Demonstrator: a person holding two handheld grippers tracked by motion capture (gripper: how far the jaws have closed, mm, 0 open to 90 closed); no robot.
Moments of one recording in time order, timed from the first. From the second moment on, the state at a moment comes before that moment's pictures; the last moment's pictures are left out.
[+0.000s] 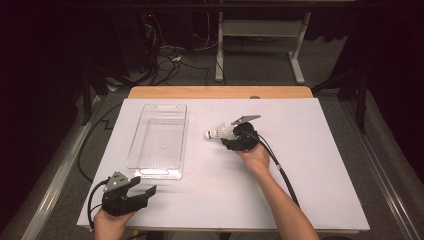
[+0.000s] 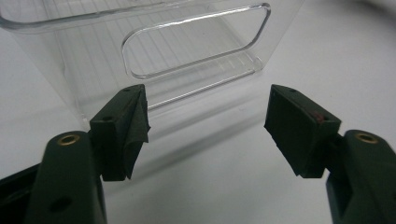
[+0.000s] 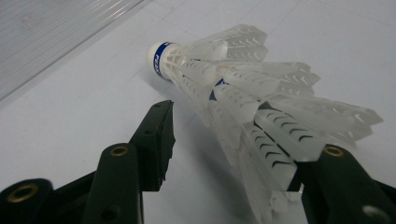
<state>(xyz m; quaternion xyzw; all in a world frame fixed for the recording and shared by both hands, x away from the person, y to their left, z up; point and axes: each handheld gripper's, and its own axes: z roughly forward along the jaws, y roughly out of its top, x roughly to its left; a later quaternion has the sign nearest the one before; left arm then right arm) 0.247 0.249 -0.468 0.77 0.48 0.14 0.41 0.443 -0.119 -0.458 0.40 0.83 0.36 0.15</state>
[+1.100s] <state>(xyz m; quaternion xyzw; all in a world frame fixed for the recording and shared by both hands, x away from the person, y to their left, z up) 0.247 0.249 -0.468 0.77 0.48 0.14 0.41 0.448 -0.108 -0.457 0.40 0.83 0.35 0.15</state>
